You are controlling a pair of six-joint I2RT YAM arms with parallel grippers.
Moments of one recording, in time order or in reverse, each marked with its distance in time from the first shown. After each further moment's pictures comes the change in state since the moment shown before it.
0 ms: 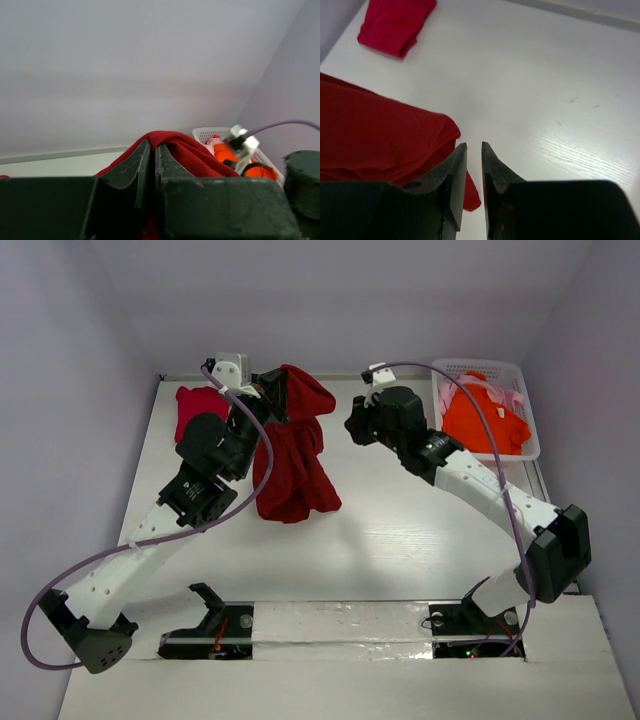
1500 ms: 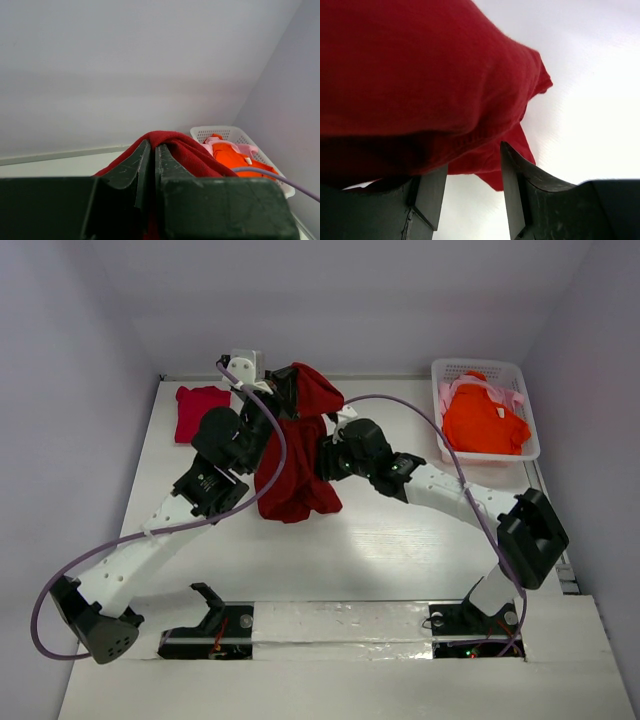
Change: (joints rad) left arm 0.000 0.066 -0.002 0.060 0.012 -0.004; right arm 0.125 0.138 -0.127 0.089 -0.163 0.125
